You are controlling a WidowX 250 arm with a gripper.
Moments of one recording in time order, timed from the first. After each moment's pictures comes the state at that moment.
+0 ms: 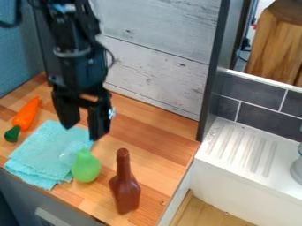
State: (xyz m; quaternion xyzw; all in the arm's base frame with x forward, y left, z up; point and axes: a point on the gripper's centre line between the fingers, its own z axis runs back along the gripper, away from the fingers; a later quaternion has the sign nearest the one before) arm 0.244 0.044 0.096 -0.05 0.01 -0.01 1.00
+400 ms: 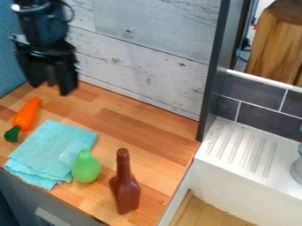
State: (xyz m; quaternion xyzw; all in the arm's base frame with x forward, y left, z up) arm 0.253 0.113 0.130 -0.02 -0.02 0.06 1.00
